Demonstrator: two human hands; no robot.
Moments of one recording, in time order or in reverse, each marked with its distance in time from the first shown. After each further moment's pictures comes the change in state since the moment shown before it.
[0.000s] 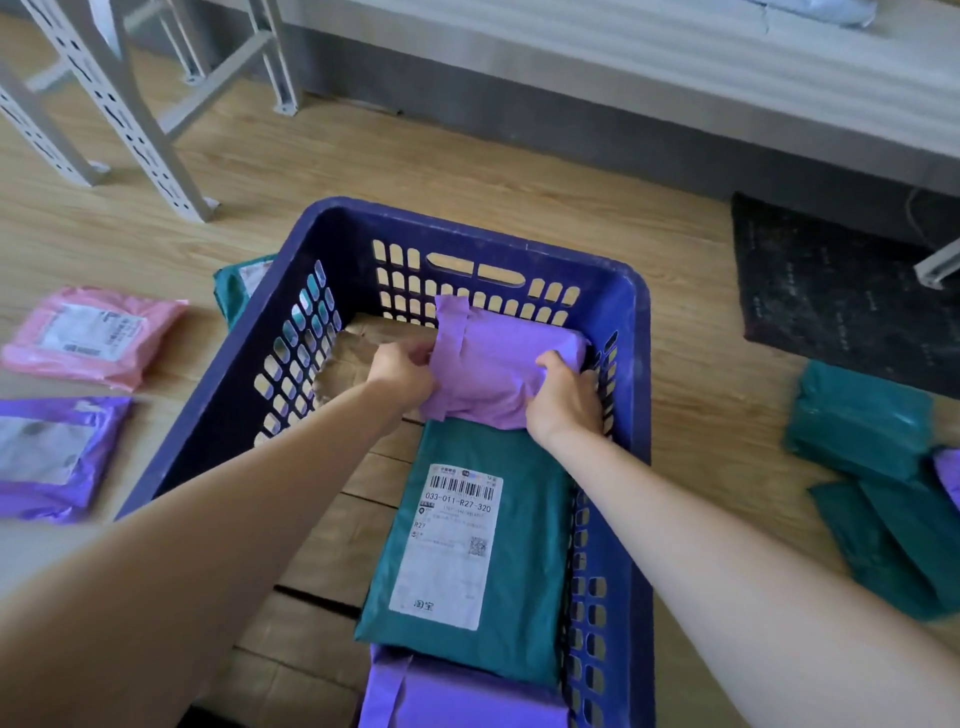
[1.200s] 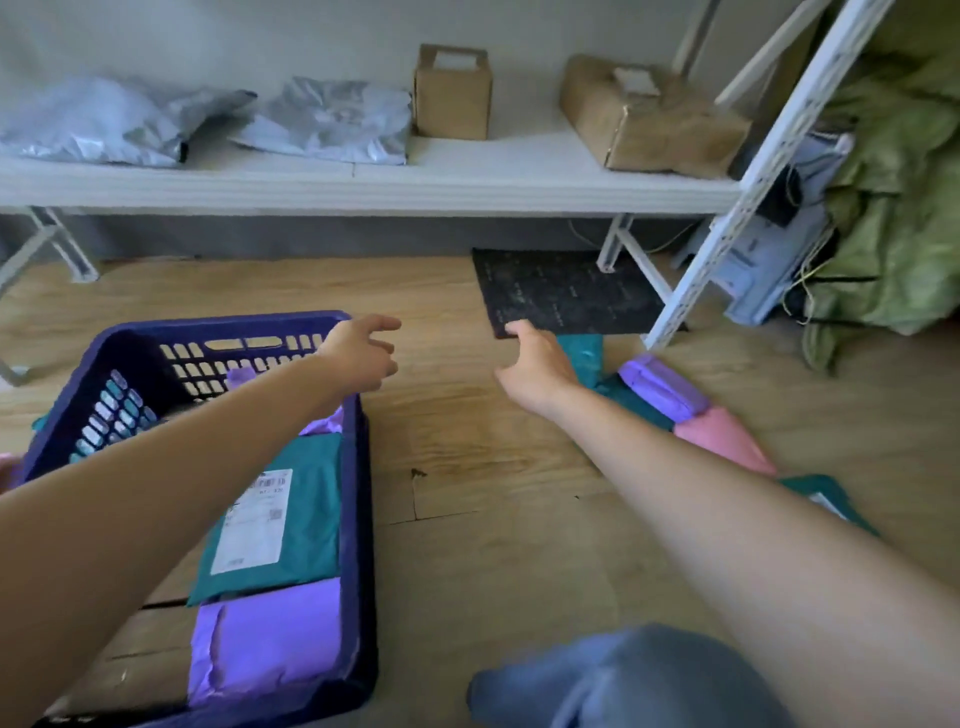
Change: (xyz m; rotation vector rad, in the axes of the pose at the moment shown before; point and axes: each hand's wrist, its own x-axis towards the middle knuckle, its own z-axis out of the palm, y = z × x) left_hand -0.217 0.157 0.110 0.140 -0.327 0.342; right_hand -0.200 0.148 -0.261 0.142 0.263 -0.052
